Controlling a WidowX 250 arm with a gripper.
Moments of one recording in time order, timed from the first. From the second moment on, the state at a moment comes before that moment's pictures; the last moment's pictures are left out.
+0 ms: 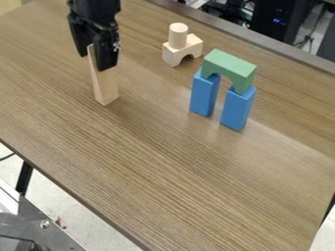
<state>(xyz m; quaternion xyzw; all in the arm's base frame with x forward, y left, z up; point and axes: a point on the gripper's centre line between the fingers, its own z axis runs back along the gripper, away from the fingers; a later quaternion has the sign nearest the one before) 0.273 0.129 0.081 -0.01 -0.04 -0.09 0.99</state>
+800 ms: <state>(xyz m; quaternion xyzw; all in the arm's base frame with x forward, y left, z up) 0.301 0.127 0.175 -0.05 -0.11 -0.08 0.99</state>
